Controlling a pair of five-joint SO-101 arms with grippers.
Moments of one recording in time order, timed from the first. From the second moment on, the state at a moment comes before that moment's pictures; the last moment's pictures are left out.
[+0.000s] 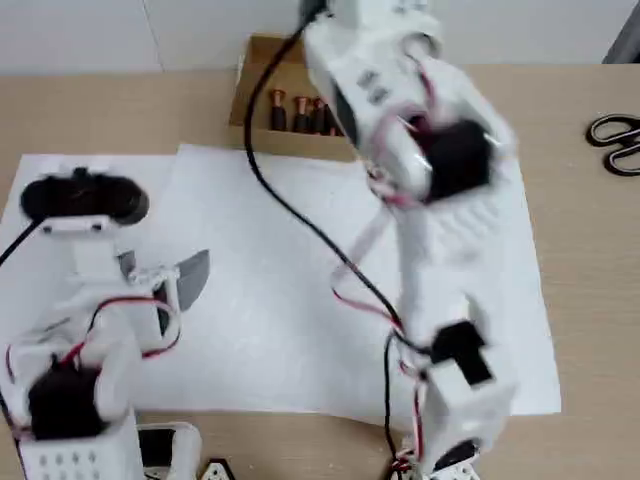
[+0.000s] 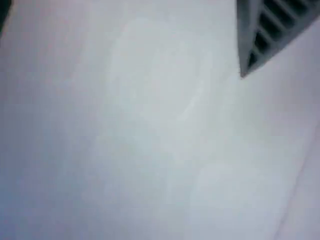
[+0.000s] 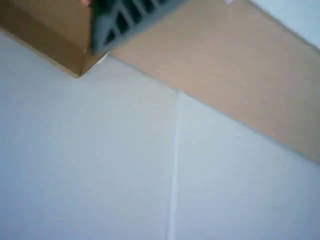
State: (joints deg) left arm -8.4 -66.9 36.4 83.0 4.3; right arm -23.4 11.9 -72.9 79.0 3.1
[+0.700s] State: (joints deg) left arm -8.4 -103.5 63.5 66.2 4.3; right arm -9.8 -57.7 -9.0 91.4 3.1
